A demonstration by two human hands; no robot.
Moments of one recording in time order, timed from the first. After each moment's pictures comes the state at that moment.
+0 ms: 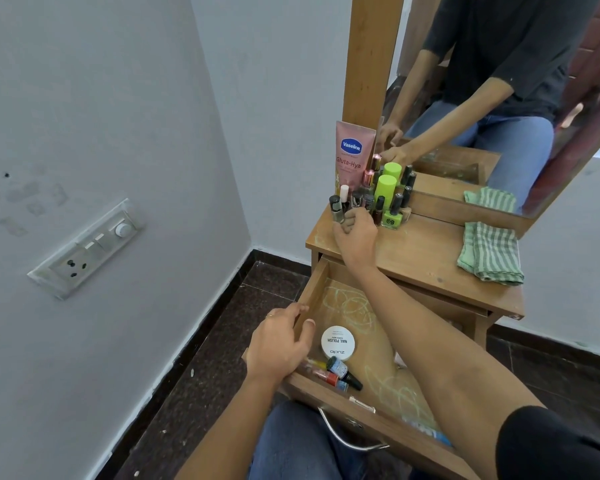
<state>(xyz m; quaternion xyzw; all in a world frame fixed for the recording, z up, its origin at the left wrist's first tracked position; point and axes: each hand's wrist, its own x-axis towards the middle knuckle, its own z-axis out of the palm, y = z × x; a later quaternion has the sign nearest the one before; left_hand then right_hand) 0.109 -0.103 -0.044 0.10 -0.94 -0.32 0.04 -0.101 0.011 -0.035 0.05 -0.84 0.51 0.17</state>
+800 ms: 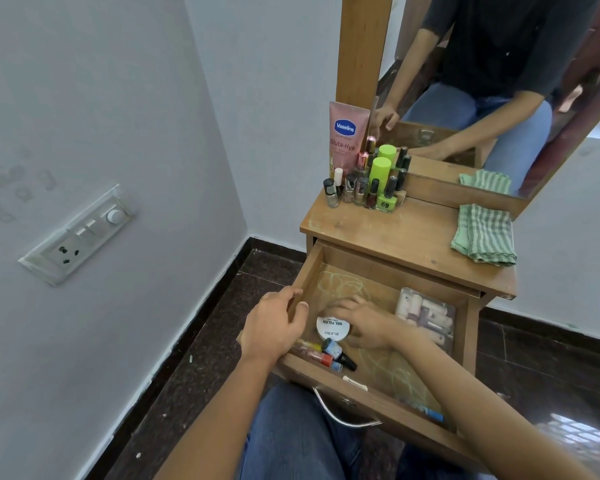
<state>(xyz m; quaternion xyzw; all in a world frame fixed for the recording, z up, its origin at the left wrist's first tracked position) 0.108 -0.104 -0.048 0.11 -0.94 -0.32 0.05 0.010 0.097 -0.094 0.43 -0.88 0.09 -0.18</state>
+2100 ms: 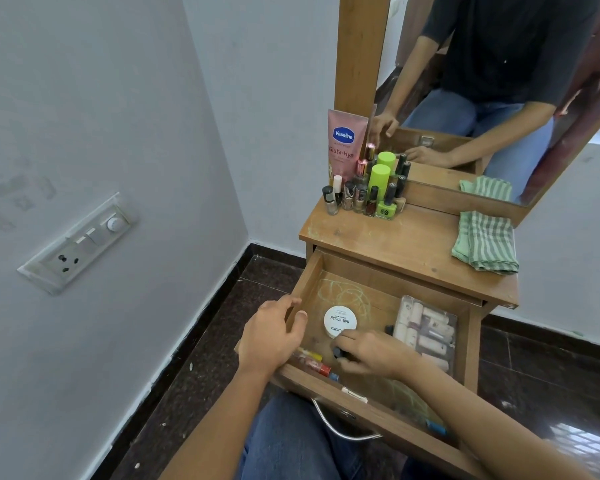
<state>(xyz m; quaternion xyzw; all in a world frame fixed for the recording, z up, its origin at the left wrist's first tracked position) 0.108 -0.104 -0.051 0.10 -0.94 -0.31 0.05 0.044 0.106 -0.086 0.49 -0.86 0.09 -0.14</state>
